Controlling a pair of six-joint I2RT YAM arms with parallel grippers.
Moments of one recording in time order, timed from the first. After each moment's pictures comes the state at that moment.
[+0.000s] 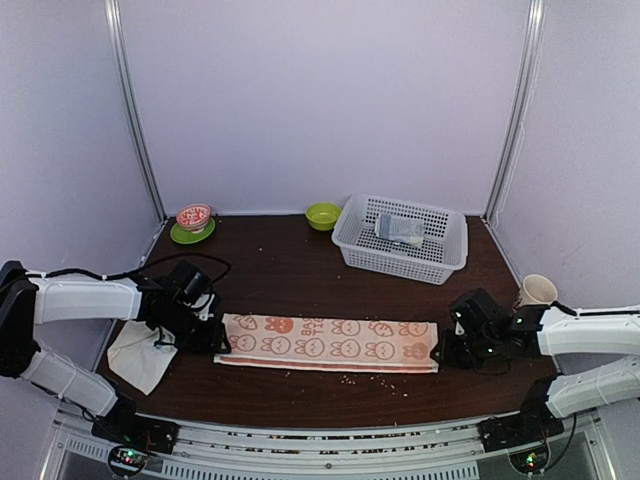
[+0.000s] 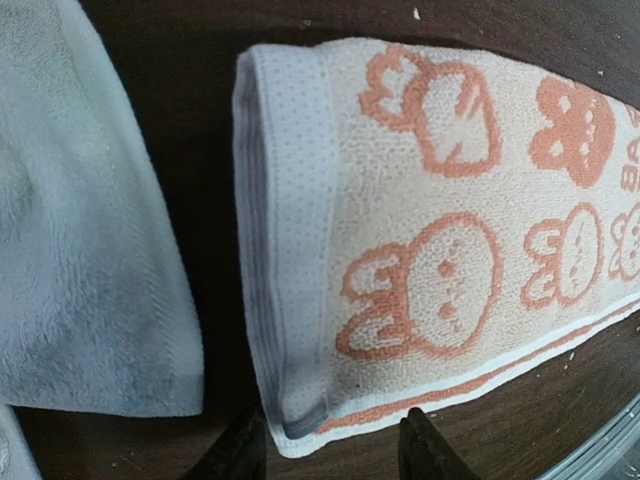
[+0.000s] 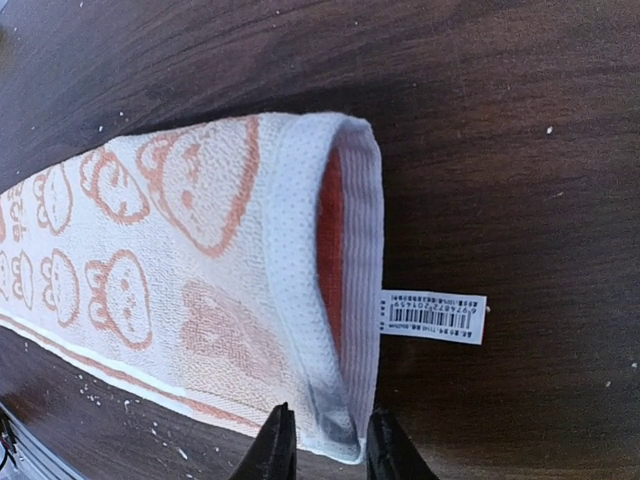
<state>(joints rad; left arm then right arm) -0.56 1.35 0.65 -0.51 0.16 -0.53 0.76 1.08 0.44 -0.38 0.08 0.92</state>
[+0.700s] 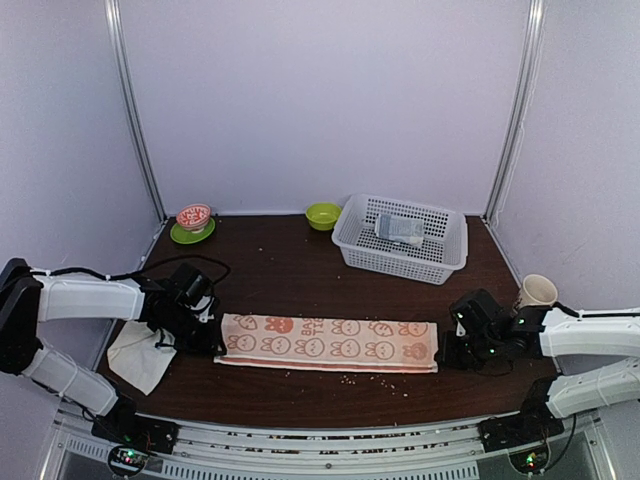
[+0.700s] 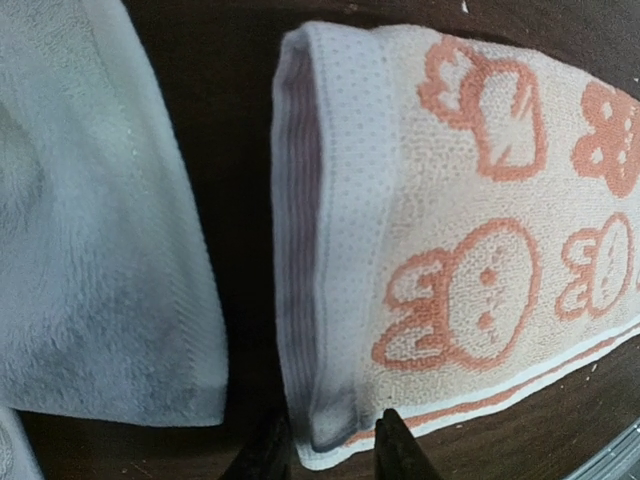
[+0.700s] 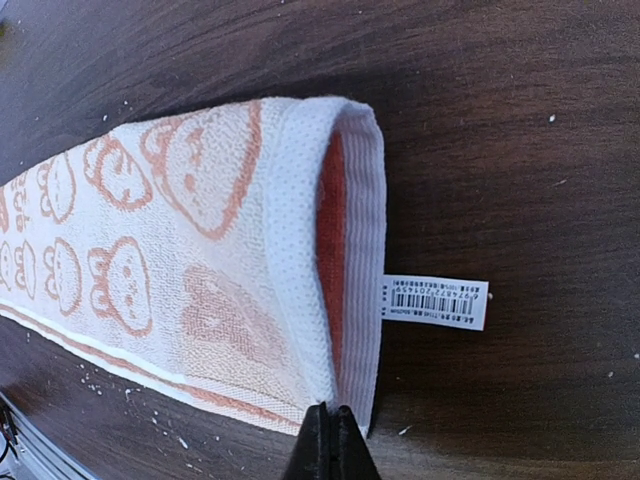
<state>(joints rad) -0.56 1.38 0.64 -0.50 0.14 -0.54 0.76 1.06 0.43 -0.39 0.06 0.92</state>
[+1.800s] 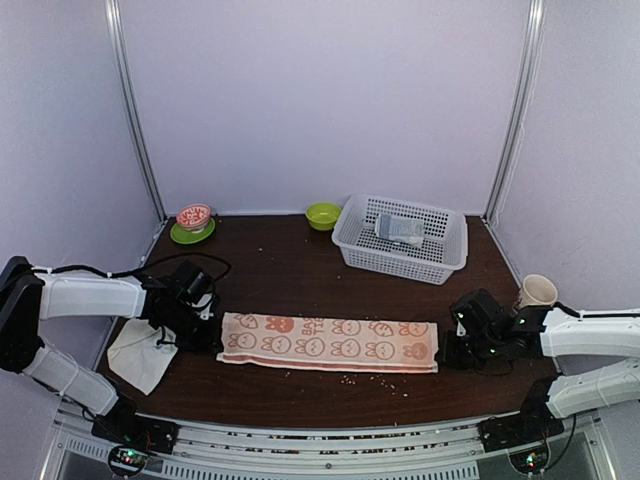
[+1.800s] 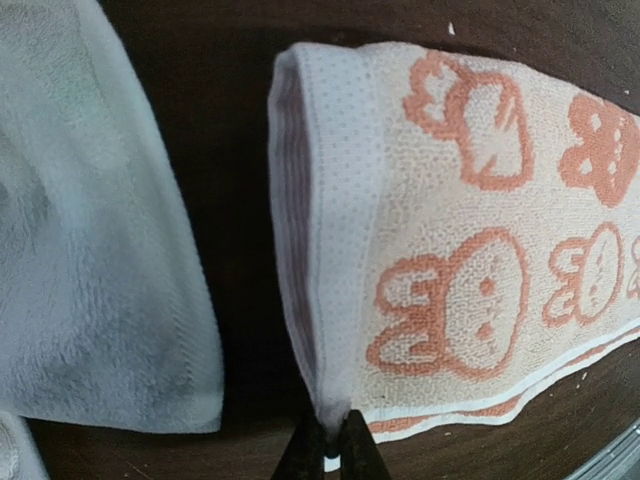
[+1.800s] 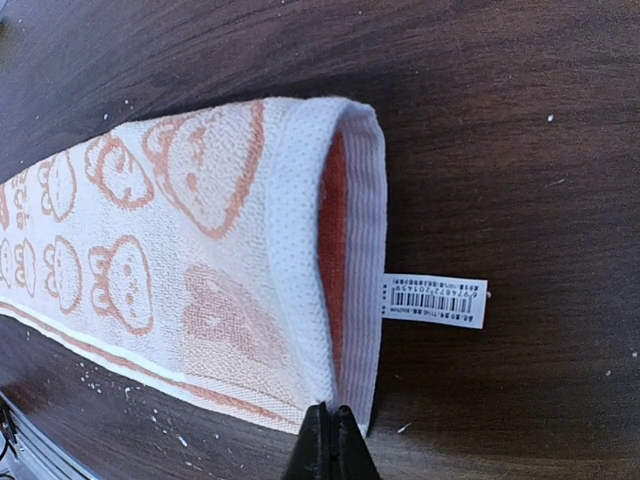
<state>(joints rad) -0.56 1.39 0.66 -0.50 0.13 -0.54 0.76 1.06 0.43 -0.40 0.06 0.91</state>
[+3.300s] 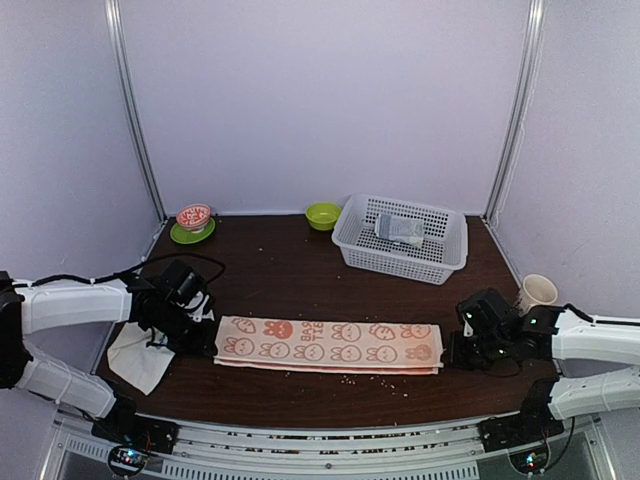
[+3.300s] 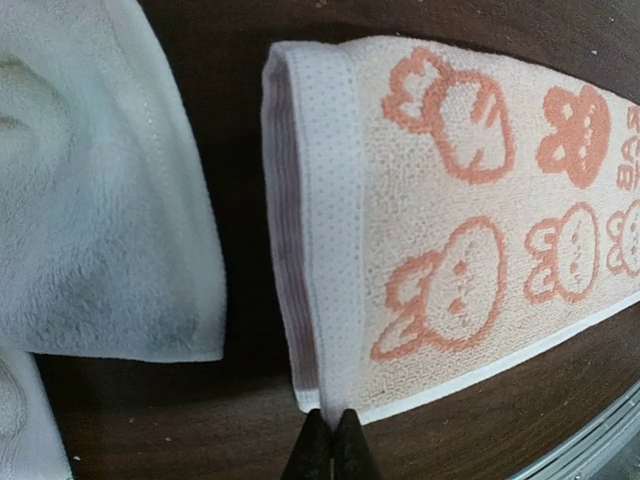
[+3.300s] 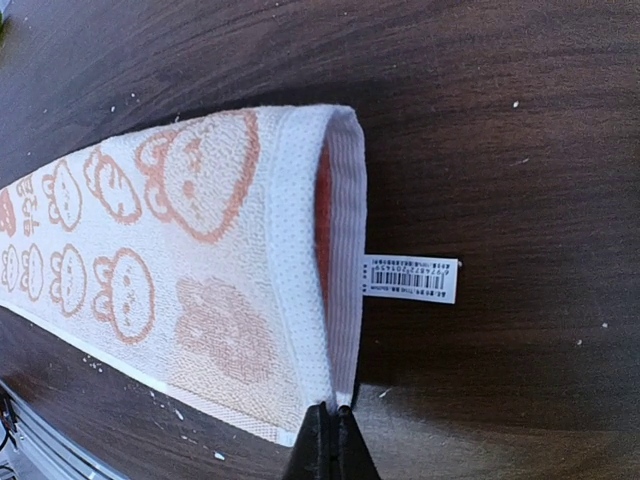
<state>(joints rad) -0.56 1.28 0.65 -0.60 0.15 -0.51 0.76 0.96 0.44 -0.50 0.06 0.91</state>
